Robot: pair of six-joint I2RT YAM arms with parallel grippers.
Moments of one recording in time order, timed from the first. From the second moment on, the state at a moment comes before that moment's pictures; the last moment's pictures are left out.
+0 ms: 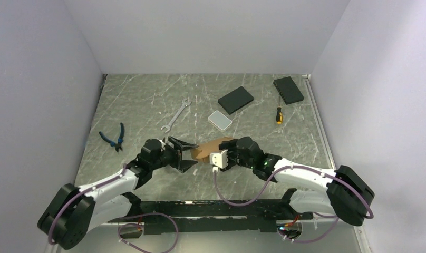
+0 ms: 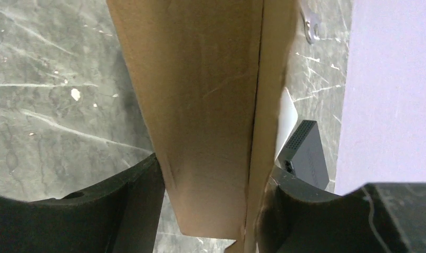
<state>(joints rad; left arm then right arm) -0.55 1.07 0.25 0.37 0.38 -1.84 0.89 1.19 0.48 0.16 -0.09 -1.03</state>
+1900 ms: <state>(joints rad) -0.50 0.70 0.31 -0.17 0.26 -1.21 0.32 1.75 0.61 0.40 -1.09 0.57</state>
